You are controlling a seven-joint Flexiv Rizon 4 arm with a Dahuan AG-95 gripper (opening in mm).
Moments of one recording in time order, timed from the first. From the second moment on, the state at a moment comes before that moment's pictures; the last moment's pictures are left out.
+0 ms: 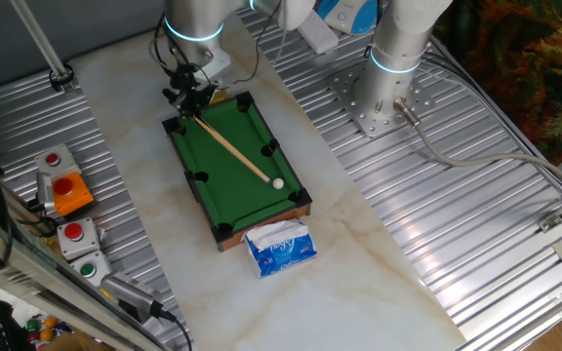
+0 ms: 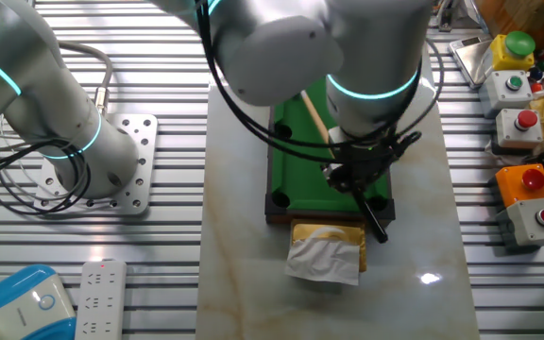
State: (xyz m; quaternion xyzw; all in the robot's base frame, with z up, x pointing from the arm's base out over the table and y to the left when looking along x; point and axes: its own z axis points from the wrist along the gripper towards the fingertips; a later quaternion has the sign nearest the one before) arm 0.509 -0.098 0.107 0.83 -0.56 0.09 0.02
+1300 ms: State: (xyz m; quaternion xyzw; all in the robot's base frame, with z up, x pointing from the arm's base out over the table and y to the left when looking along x) arm 0.482 -0.071 0.097 0.81 -0.58 0.08 0.01
